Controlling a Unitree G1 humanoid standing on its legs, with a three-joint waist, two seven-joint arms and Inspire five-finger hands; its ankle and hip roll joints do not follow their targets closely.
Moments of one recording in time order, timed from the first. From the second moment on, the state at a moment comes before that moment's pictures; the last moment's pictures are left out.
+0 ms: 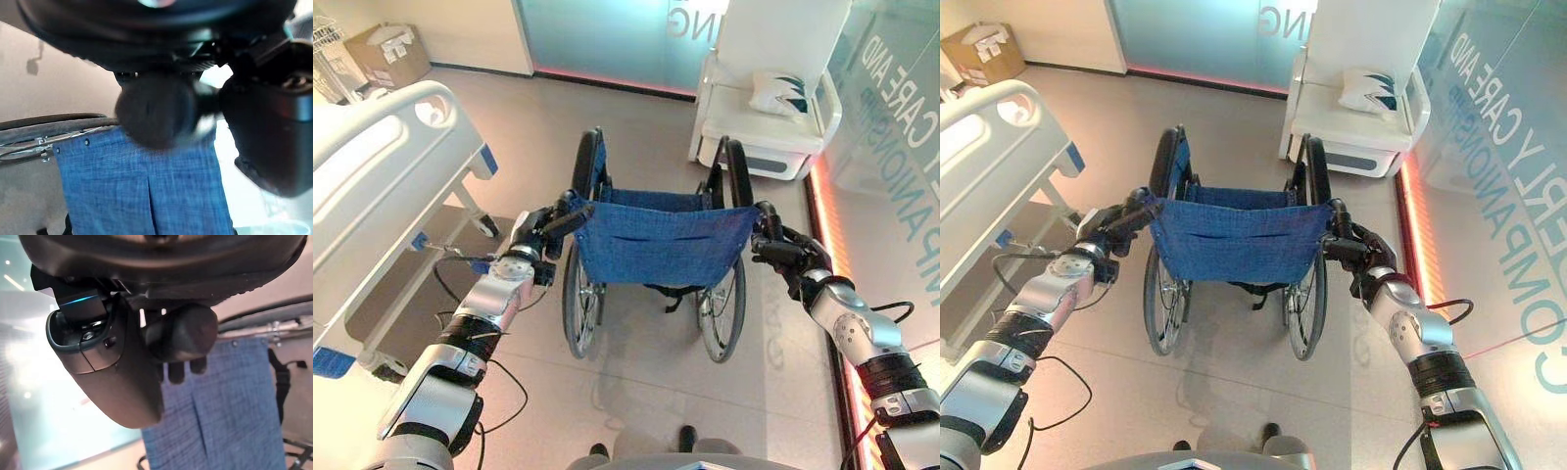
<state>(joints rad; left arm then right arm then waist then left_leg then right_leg) -0.56 0.64 -0.38 0.52 -0.52 0.31 0.15 -0.32 -0.62 0.16 0.31 0.87 0.30 -0.21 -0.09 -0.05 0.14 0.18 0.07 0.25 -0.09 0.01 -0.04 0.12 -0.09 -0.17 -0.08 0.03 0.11</state>
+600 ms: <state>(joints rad) -0.72 0.81 -0.56 0.48 -0.31 0.62 -0.17 -0.33 -0.66 0.20 0.31 0.87 0.31 -0.21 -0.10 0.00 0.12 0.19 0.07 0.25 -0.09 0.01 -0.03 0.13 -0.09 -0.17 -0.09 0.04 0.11</state>
